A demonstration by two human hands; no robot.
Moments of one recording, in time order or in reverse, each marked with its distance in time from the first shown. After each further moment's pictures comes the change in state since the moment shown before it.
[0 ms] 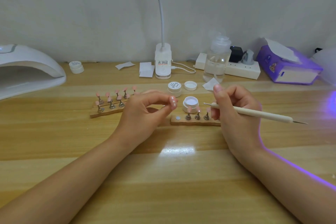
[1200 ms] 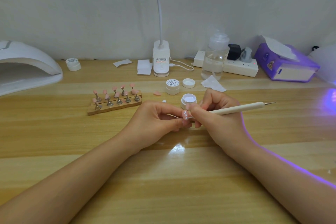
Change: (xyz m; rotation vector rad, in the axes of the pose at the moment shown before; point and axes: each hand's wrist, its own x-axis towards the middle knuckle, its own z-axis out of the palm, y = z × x) left_hand -0.008 0.013 0.012 -0.189 -0.273 -0.363; right_hand -0.003 0.003 0.005 -0.052 -0.309 0.099
